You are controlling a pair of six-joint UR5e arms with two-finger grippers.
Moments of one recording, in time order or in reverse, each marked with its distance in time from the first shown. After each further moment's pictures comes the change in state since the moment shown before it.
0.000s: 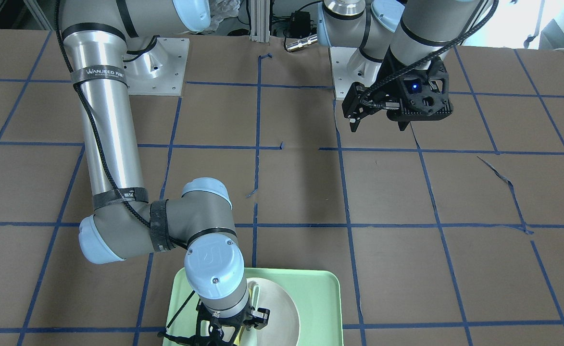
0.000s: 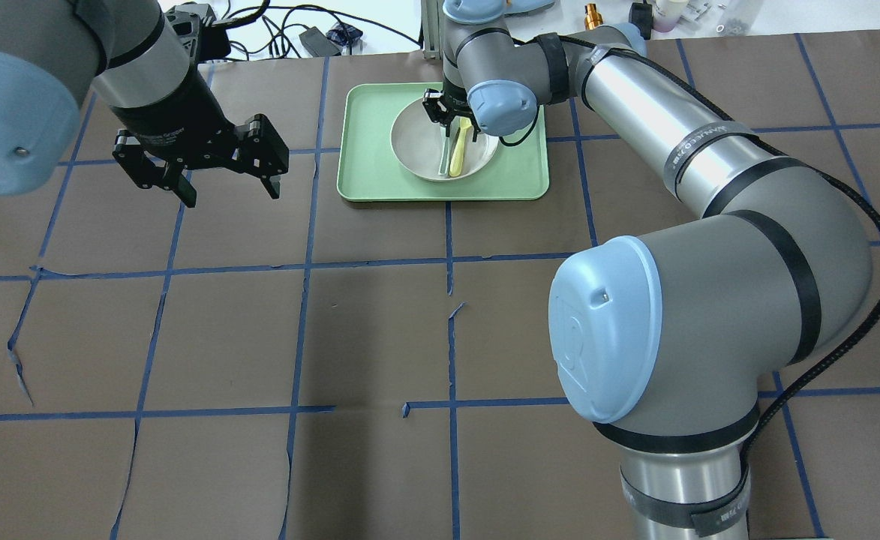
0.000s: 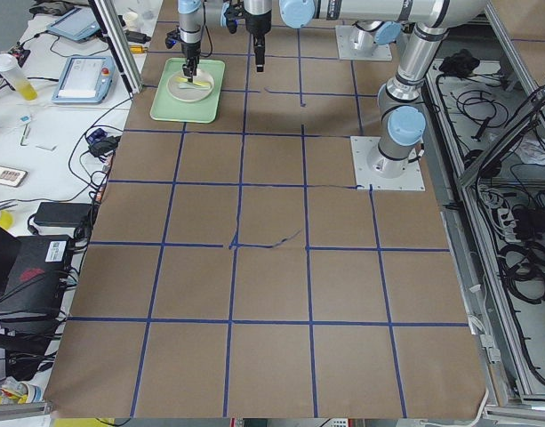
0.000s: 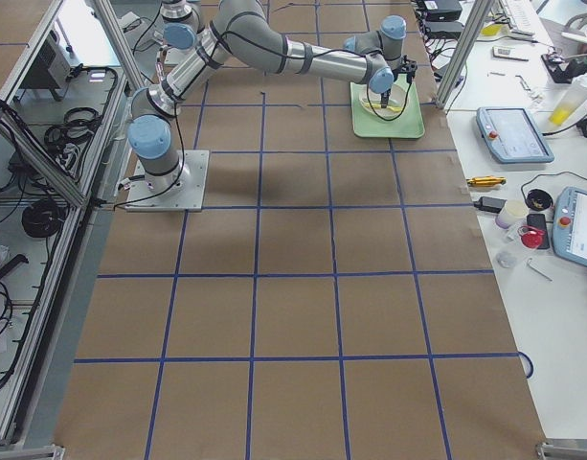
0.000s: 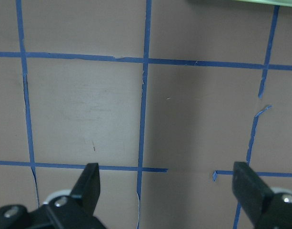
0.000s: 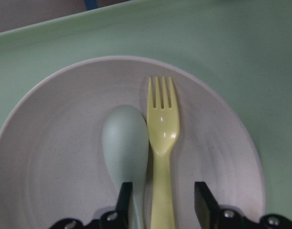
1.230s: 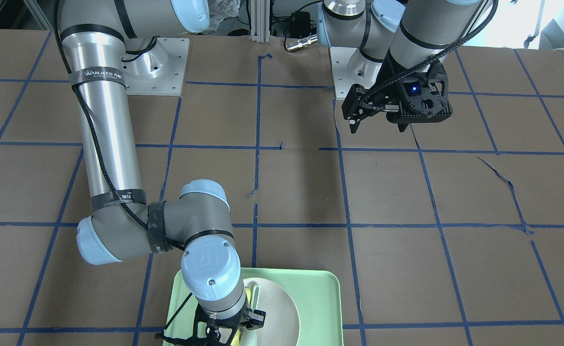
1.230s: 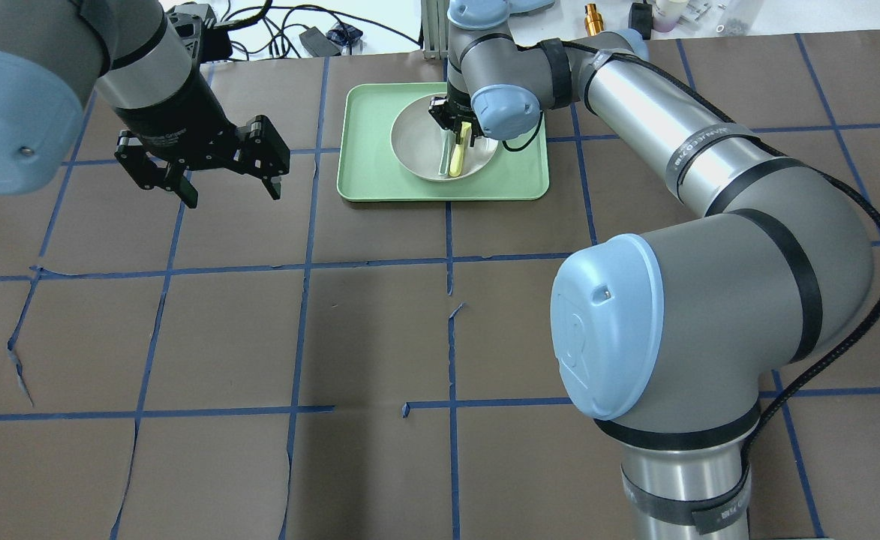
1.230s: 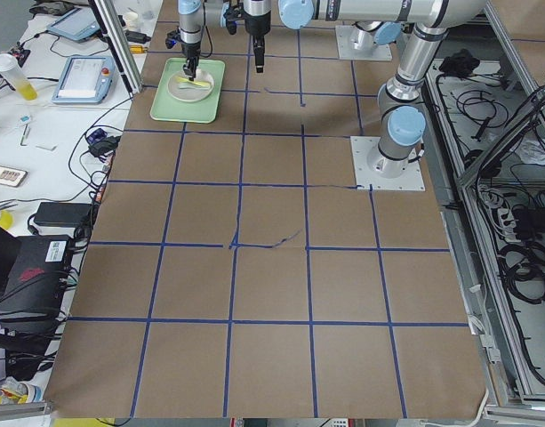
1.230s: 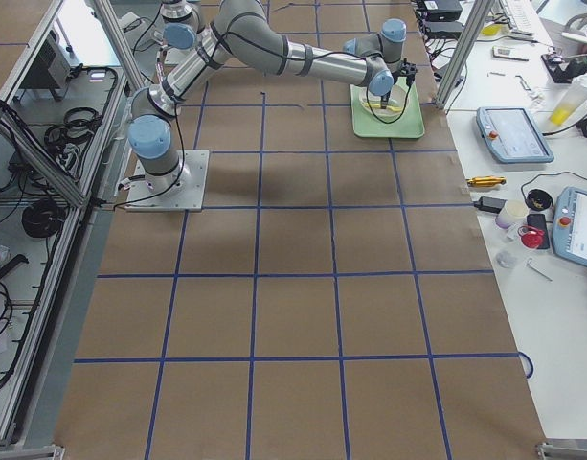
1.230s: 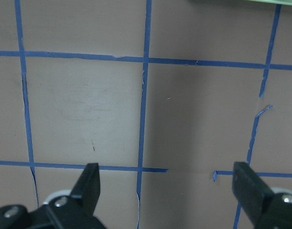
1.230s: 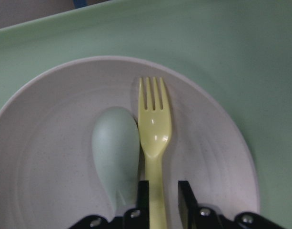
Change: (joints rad) left arm 0.000 -0.004 -0.001 0.001 0.000 0.000; right arm -0.006 0.002 0.005 -0.015 -0.001 -0.014
